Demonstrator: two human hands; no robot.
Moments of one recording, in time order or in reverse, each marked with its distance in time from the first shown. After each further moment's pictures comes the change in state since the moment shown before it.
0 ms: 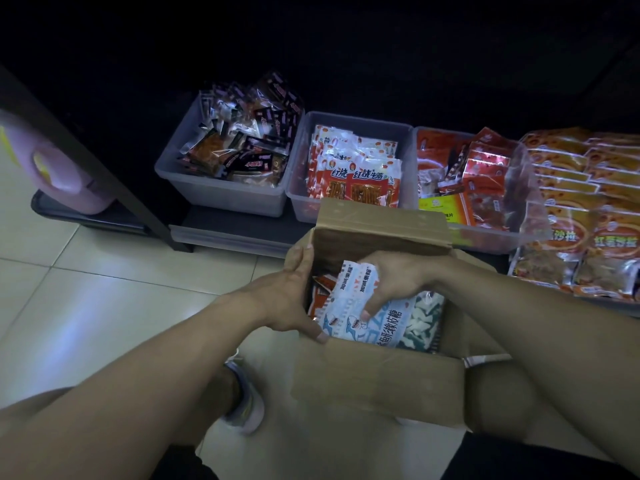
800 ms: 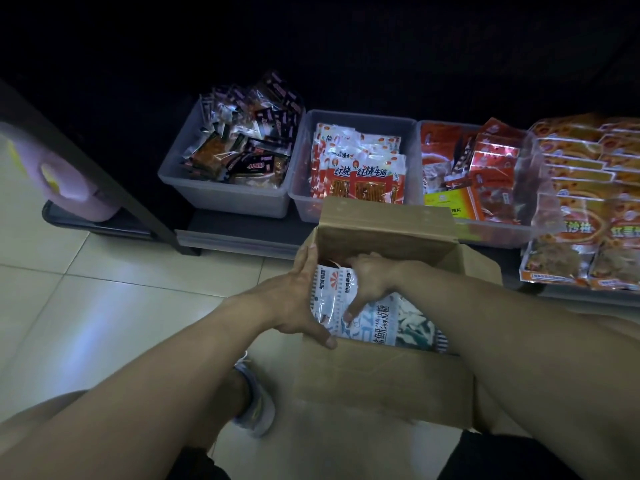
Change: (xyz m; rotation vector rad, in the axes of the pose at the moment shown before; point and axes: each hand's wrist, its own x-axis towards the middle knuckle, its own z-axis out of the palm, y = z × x) left_hand 0.017 -0.013 0.009 -0.002 0.000 -0.014; right_hand 0.060 -0.003 0.020 -0.375 0.048 0.210
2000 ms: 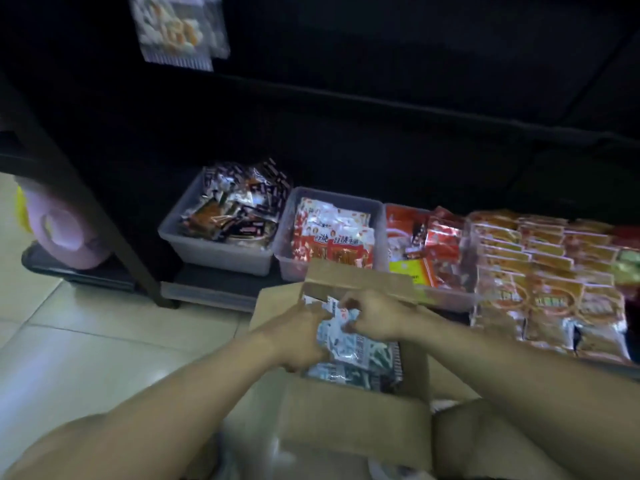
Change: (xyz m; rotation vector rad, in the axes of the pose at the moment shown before) left_hand -0.038 0.068 -0.035 -0.003 0.122 0.074; right_hand -0.102 -0.009 -0.036 0.248 0.353 -0.004
